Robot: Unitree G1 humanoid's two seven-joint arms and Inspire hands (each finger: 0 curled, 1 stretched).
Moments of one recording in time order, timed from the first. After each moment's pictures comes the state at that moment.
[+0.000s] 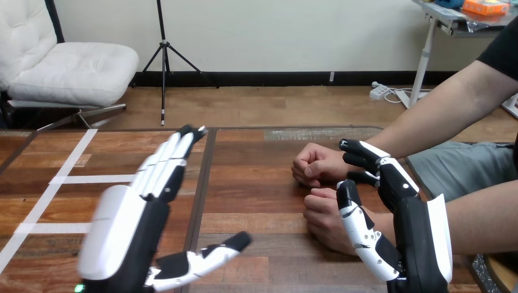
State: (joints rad) left arm 0.44 0.16 0.09 -0.31 0.63 -0.61 0.09; right arm 0.39 -0.05 0.15 -0.13 -0.35 -0.63 -0.28
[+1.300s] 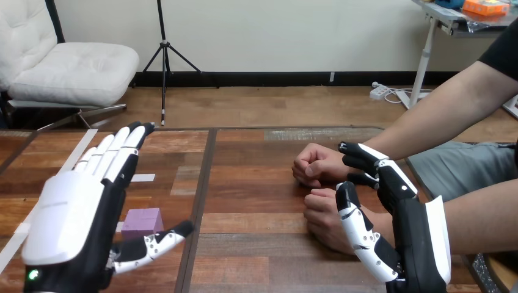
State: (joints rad) left arm 0.44 0.26 0.19 -0.44 0.73 -0.36 0.07; right arm 0.39 -0.05 0.14 -0.11 -0.35 -0.63 -0.28
